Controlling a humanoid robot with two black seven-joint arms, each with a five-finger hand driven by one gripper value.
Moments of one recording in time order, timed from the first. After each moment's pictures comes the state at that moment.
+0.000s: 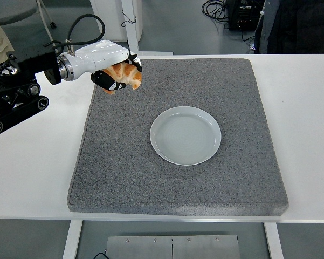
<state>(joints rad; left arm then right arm) -1.26 0.55 -0.11 -1.08 1.51 0.09 -0.25 -0.08 0.00 -0.01 0.09 -0.10 -0.04 0.25</state>
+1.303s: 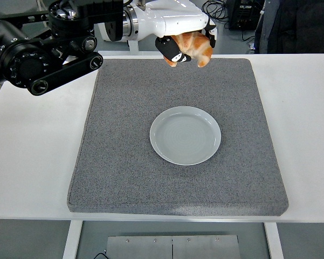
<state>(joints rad) -1.58 0.28 -0.02 -1.06 1.48 0.01 -0.26 -0.08 0.00 -0.01 0.09 -0.10 -0.04 0.25</state>
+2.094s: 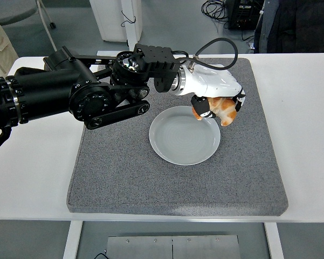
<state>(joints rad) -1.53 0.04 0.17 -0.97 1.45 0.01 -0.26 -0.08 0.00 -0.01 0.09 -0.10 -0.04 0.25</state>
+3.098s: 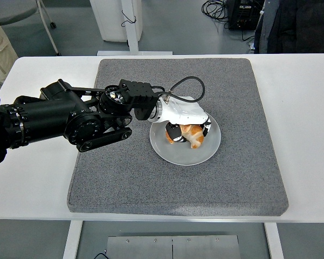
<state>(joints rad) -1.38 0.06 0.27 -0.90 1.48 0.04 -0.26 -0.08 0.00 -0.01 0.09 -0.10 -0.04 0.25</state>
